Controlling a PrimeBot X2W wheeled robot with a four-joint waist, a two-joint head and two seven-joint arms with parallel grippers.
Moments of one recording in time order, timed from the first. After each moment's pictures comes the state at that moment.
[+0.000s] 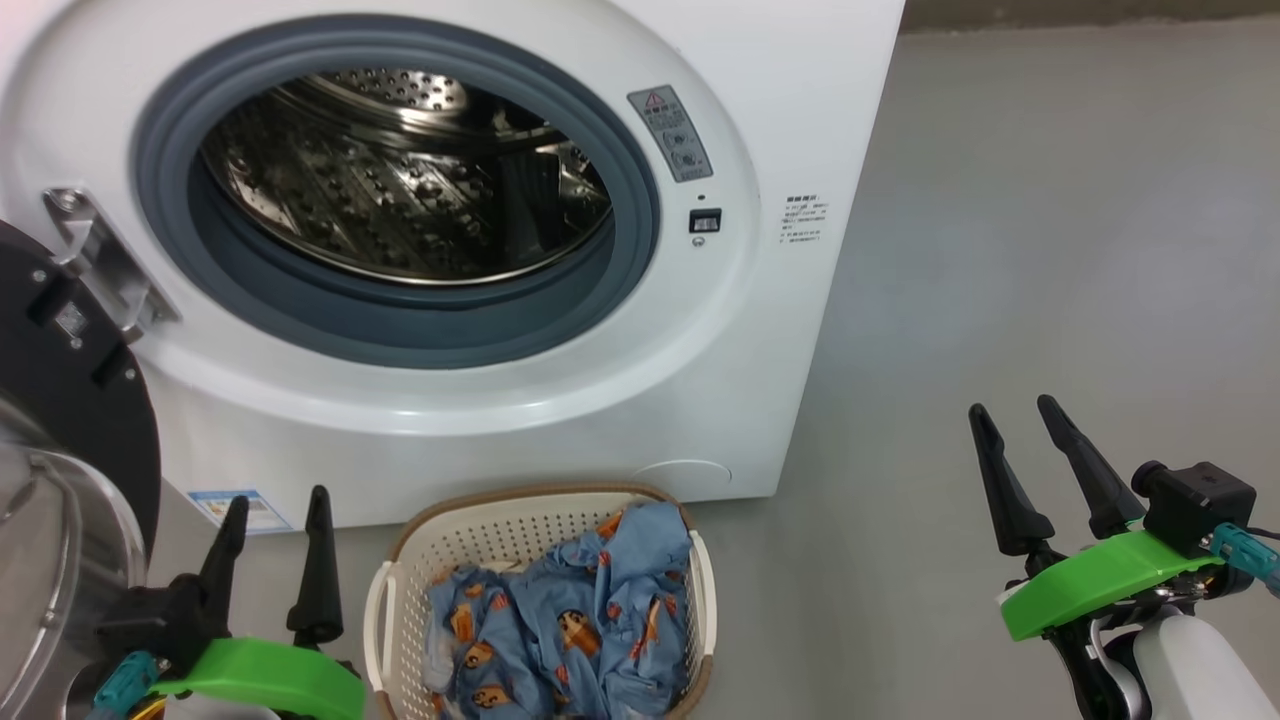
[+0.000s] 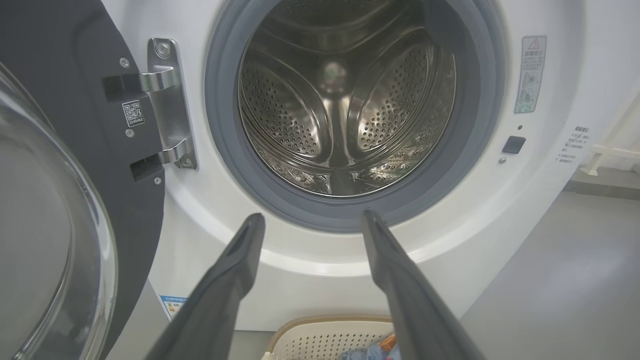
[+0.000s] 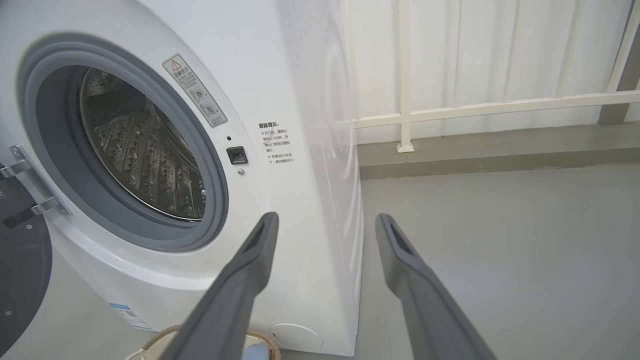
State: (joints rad) left arm -0.11 0.19 -0.17 0.18 -0.44 0.03 -0.26; right arm -0.23 -0.22 0.14 0.35 0.43 0.13 -0.25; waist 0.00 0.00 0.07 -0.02
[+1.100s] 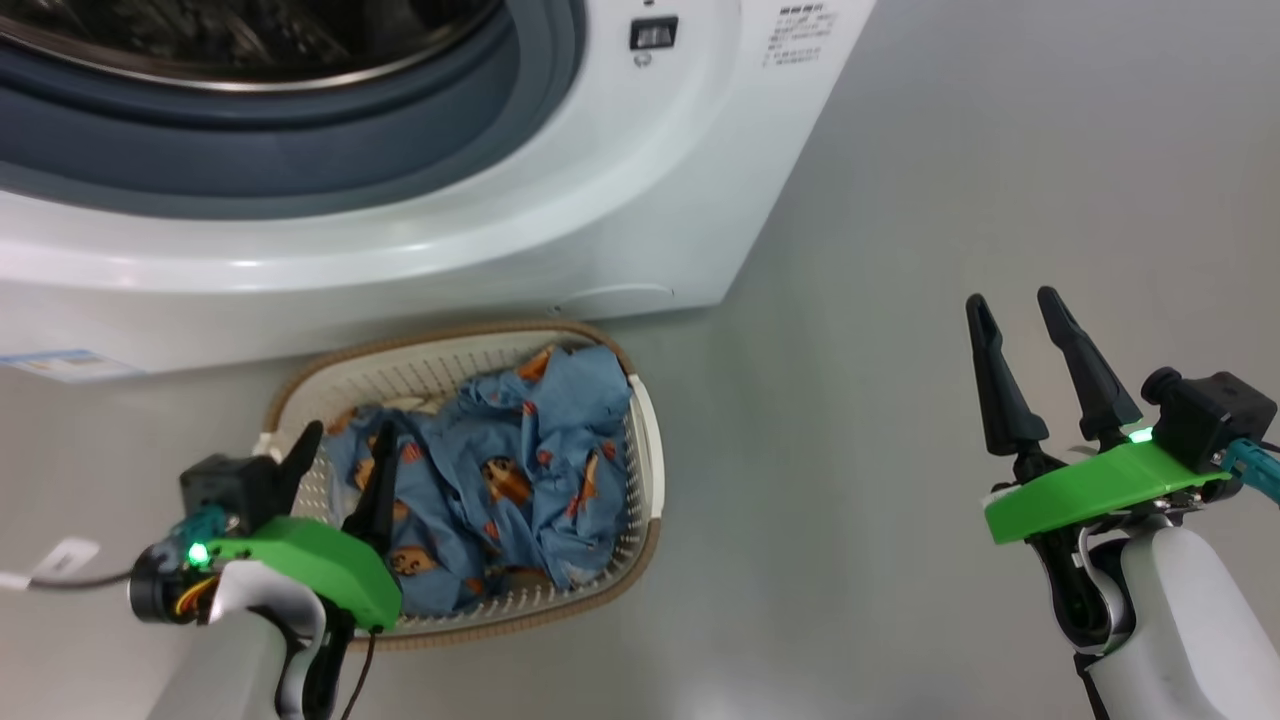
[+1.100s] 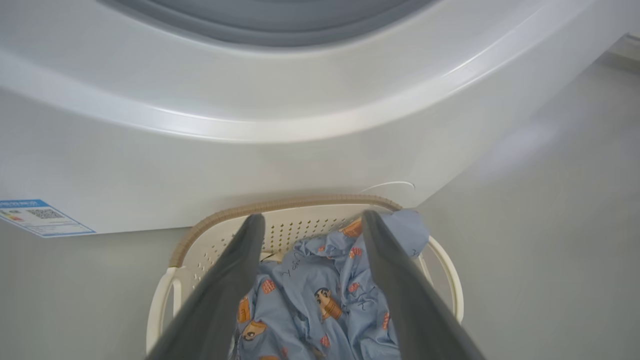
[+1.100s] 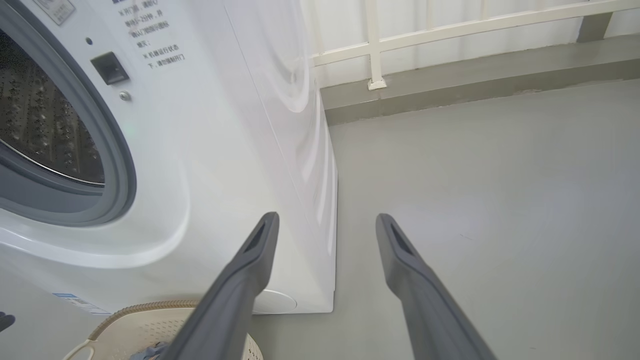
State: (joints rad) left arm -0.39 0.17 -0.29 0.49 -0.47 -0.09 -0.18; right arm -0.36 -0.17 0.11 0.33 0.43 0.13 -0.25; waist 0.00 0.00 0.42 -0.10
